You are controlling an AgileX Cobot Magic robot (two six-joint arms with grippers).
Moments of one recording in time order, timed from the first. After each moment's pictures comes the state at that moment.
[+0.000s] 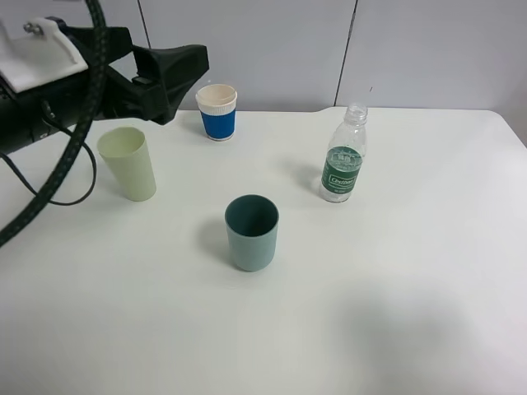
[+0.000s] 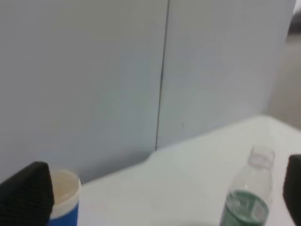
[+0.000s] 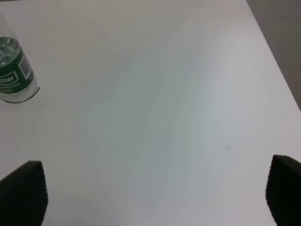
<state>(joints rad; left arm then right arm) -0.67 1.15 -0.51 -0.11 -0.54 0.04 -0.04 0.00 -0.49 -0.05 1.06 0.00</state>
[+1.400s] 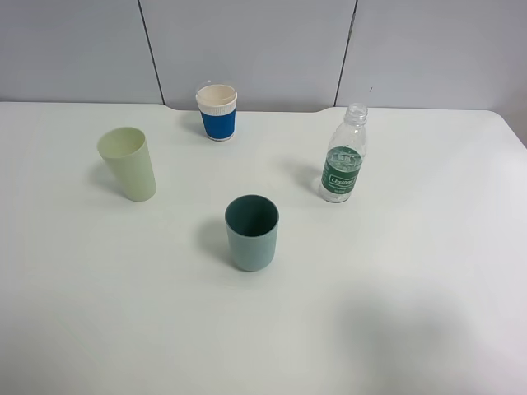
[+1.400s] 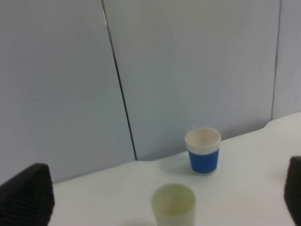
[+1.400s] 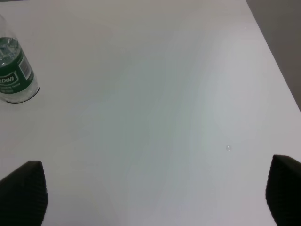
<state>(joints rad) -0.25 0.13 -0.64 -0.03 0.62 0.15 -0.04 0.00 -0.49 -0.05 1.06 0.00</state>
